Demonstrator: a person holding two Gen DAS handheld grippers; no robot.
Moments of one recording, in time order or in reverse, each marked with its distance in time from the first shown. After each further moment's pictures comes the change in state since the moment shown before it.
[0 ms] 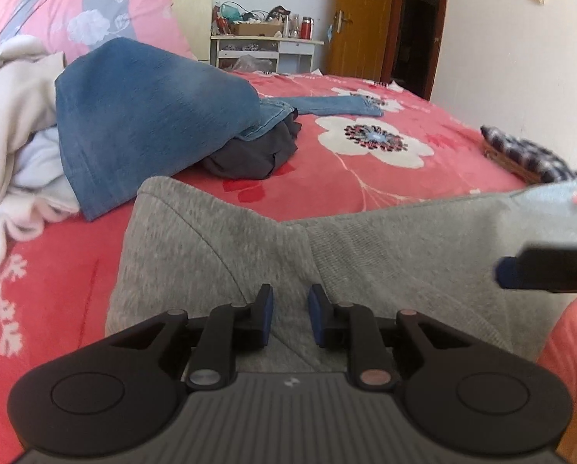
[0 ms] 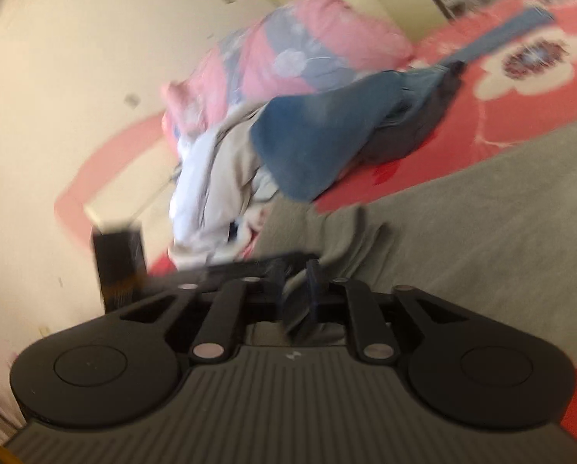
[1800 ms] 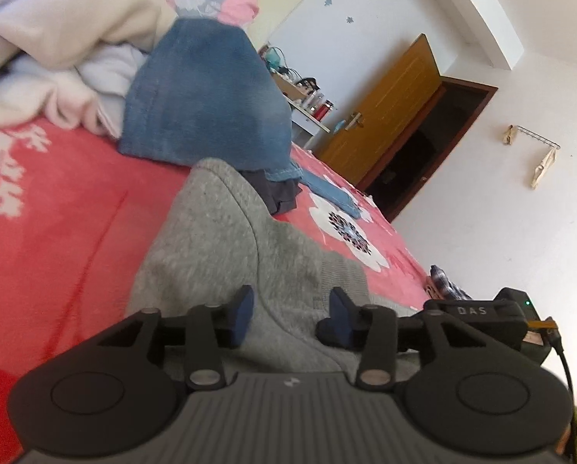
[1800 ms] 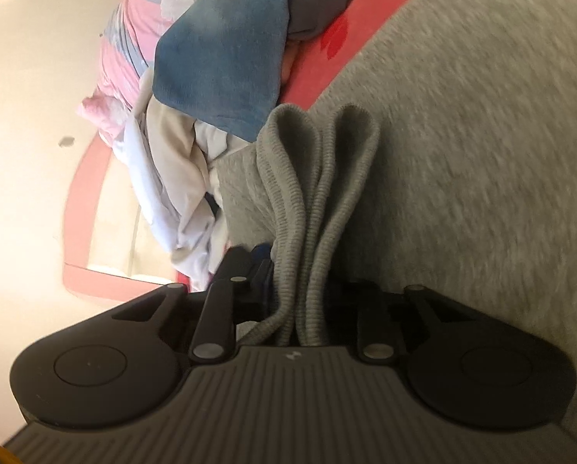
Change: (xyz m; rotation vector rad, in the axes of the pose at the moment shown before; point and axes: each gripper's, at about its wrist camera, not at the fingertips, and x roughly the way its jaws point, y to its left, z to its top) left arm -0.031 0.086 -0.051 -0.482 -0.229 -0.265; right arm 0.126 -0.027 -0.003 0.453 0.266 0.008
